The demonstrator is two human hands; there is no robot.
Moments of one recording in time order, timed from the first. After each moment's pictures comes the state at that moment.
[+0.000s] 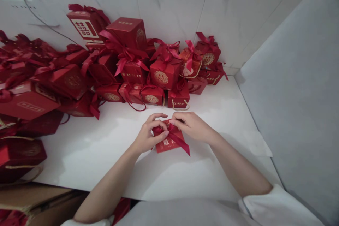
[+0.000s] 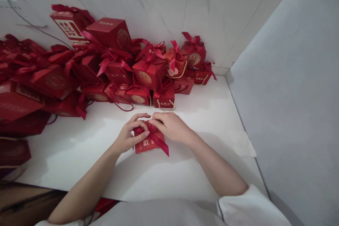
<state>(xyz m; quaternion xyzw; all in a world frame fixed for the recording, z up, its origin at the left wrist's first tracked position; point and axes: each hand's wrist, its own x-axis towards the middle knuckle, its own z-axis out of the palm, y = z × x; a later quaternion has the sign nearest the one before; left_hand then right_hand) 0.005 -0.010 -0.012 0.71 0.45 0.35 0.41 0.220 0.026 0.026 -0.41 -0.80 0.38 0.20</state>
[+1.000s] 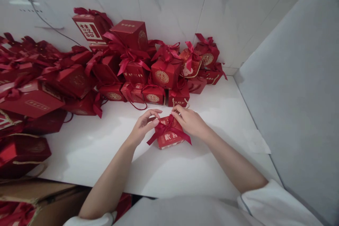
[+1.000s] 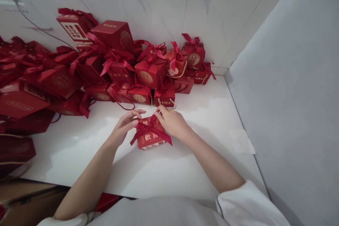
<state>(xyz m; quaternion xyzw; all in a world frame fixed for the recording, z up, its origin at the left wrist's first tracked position) -0.014 0.000 -0.013 0.58 0.42 0.42 0.56 0.211 0.029 0.006 -0.51 -0.80 0.25 0.17</state>
